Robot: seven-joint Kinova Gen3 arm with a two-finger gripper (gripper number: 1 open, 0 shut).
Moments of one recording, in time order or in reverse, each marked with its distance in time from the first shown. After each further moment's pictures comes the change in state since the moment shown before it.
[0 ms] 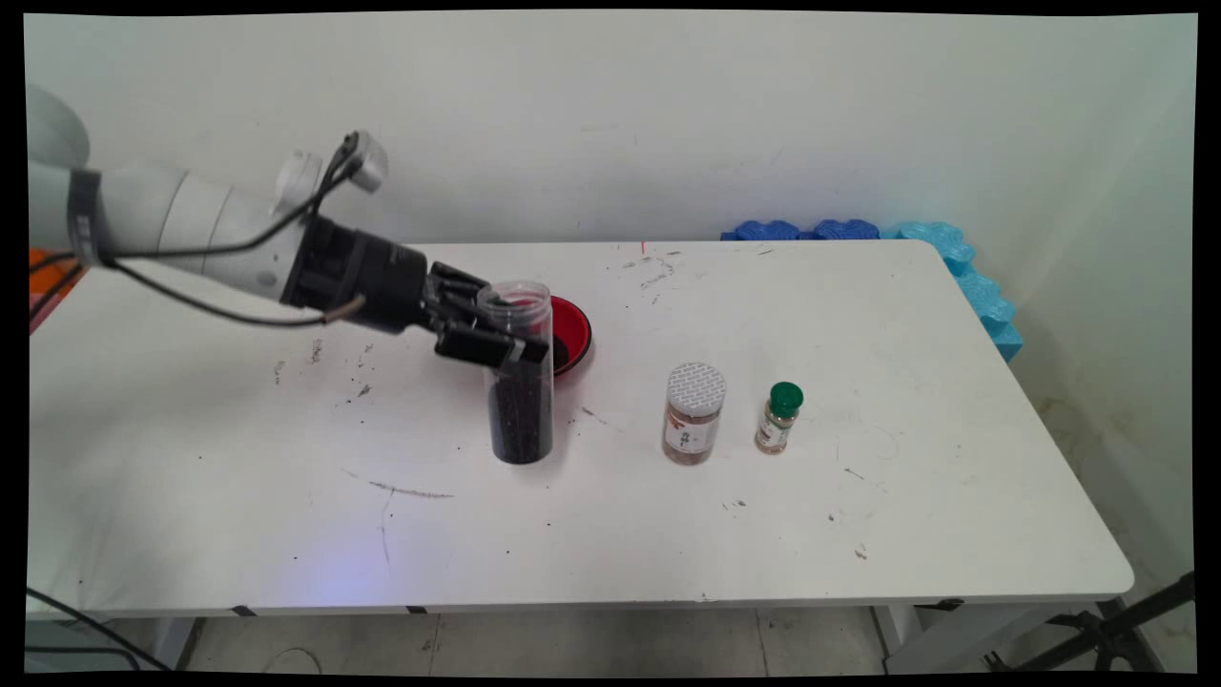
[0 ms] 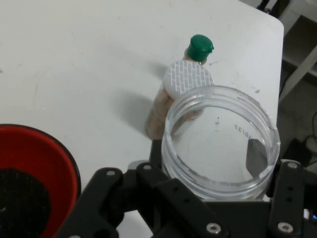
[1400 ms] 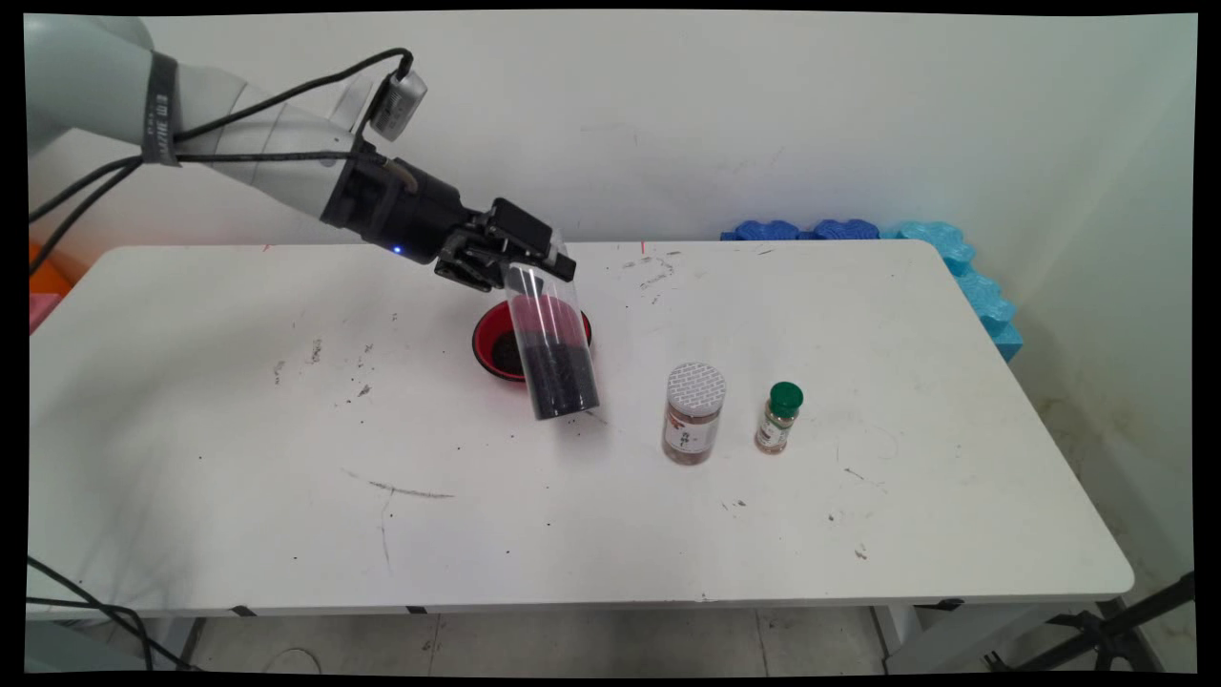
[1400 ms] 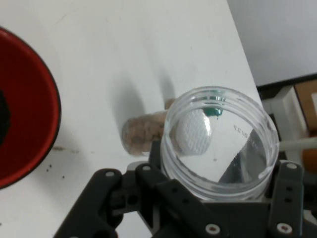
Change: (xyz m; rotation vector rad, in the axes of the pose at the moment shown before) arm 0.062 -0.046 0.010 0.002 -0.062 -0.754
